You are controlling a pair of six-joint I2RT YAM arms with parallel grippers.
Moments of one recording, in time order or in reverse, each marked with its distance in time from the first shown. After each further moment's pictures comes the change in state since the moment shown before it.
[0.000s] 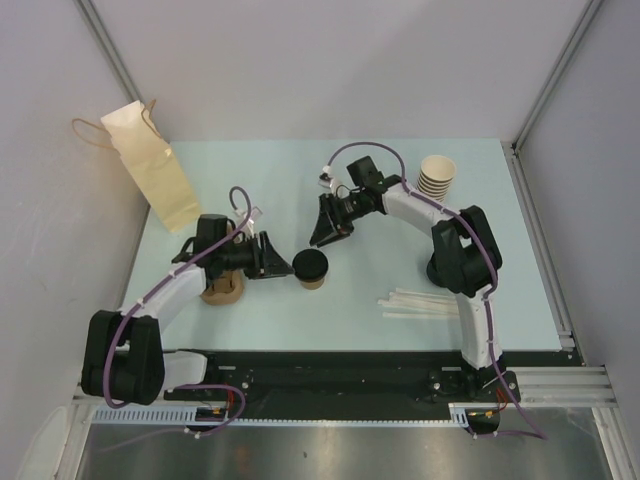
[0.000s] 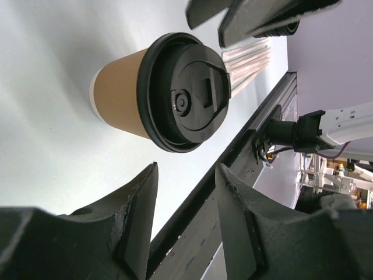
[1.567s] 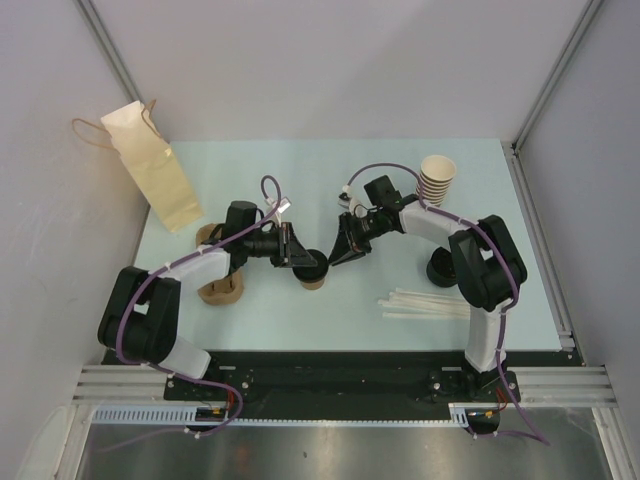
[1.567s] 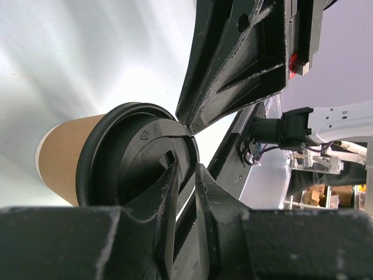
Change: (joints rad) left arm -0.162 0.235 0.106 0.251 0.033 -0.114; right arm -0.028 -0.174 -0.316 0.093 0.046 0.110
